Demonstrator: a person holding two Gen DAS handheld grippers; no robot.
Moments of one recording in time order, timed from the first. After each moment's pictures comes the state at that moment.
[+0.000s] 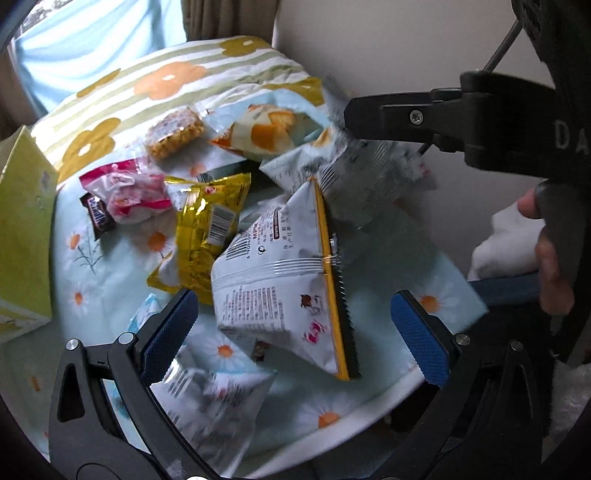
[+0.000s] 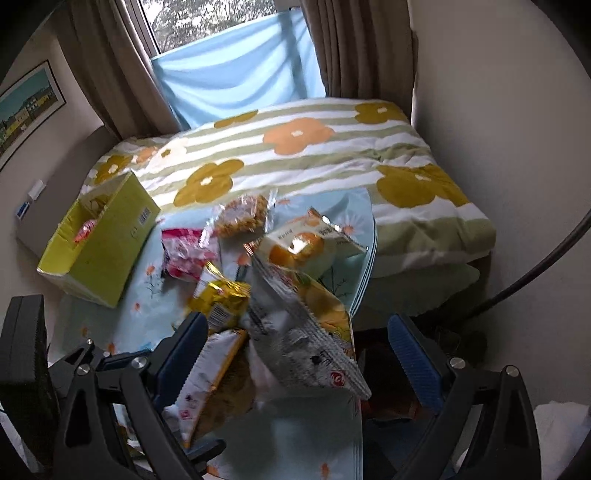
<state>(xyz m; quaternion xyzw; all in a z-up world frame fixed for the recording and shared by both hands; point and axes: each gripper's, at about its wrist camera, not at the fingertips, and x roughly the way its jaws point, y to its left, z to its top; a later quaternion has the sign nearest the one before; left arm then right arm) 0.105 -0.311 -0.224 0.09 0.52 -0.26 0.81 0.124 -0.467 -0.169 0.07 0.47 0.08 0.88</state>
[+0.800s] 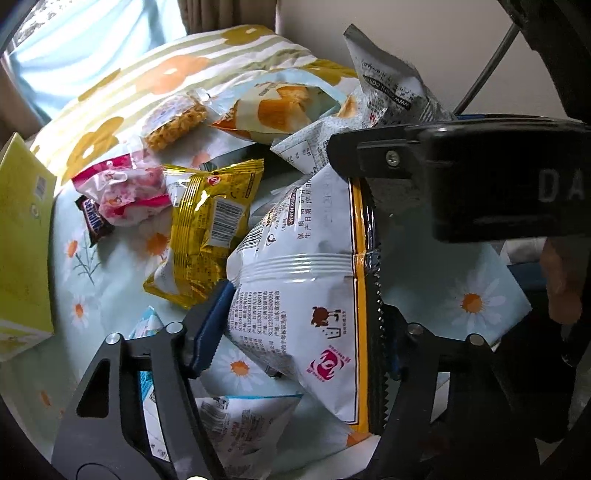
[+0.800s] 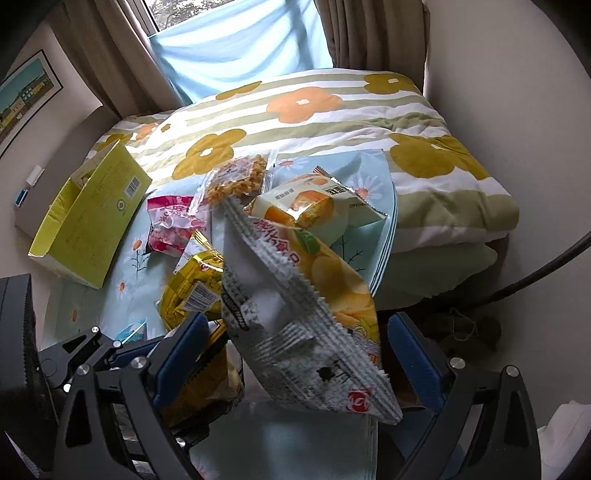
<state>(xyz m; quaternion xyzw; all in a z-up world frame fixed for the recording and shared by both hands) 0.125 -0.319 -0.252 0.13 0.53 -0.24 0.80 0.144 -0.462 -0.215 0.07 0.51 0.09 0.85</state>
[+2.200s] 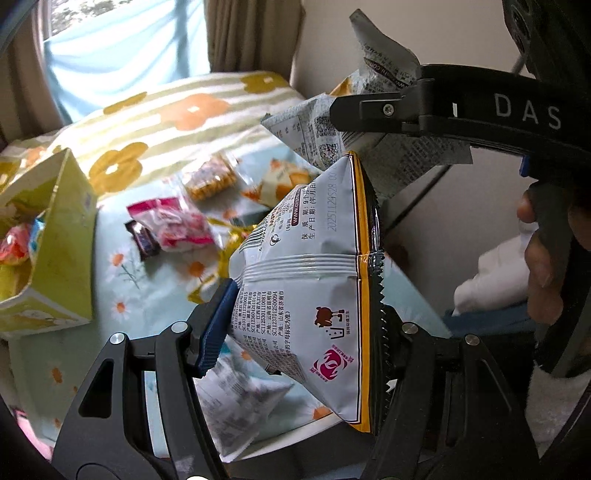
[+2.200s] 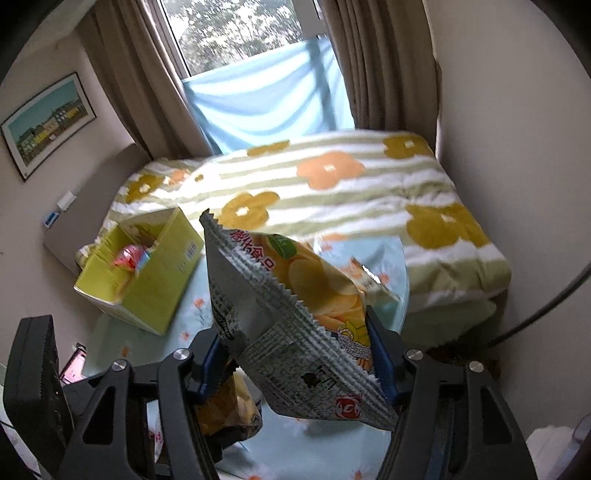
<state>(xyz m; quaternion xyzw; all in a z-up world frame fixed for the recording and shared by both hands) 0.095 -0.277 -0.137 0.05 0.47 -0.23 0.85 0.124 -0.441 -0.093 0.08 0.41 0.13 0.90</state>
